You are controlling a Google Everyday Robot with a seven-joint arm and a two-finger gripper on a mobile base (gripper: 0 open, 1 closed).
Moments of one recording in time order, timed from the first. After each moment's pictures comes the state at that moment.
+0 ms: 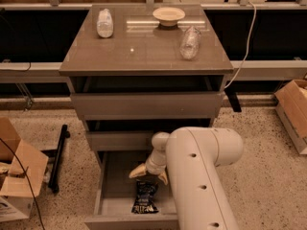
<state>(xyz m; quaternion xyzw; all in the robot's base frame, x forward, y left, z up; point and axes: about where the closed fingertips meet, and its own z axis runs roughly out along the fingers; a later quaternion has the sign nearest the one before) 0.593 0.008 0.242 -0.01 -0.98 -0.17 0.14</state>
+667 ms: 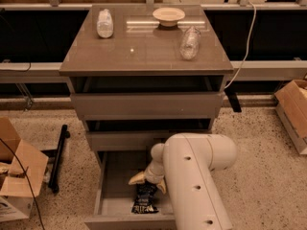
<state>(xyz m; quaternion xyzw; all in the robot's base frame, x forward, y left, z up) 0.578 0.017 0.188 -0.05 -0.98 -0.17 0.13</state>
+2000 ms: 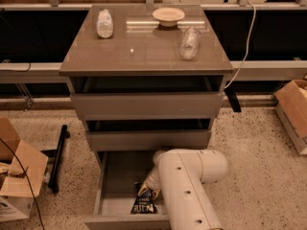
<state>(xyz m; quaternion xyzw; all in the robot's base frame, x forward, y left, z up) 0.568 0.016 0.121 -0.12 -0.96 -0.18 0.18</state>
